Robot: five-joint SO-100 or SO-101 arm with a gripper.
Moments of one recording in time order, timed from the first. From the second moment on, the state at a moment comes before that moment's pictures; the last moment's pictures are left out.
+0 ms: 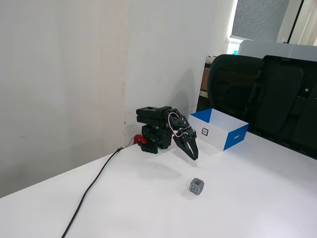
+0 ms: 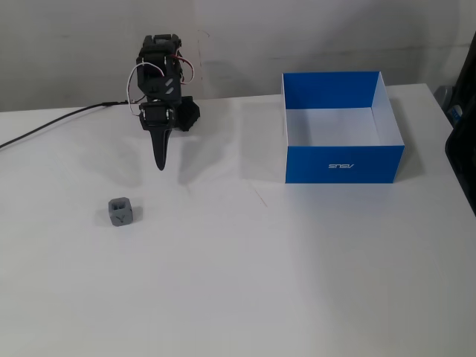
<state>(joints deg) -3.3 193.5 177.2 60.5 -6.7</state>
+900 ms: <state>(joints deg) -3.3 193.5 177.2 60.5 -6.7</state>
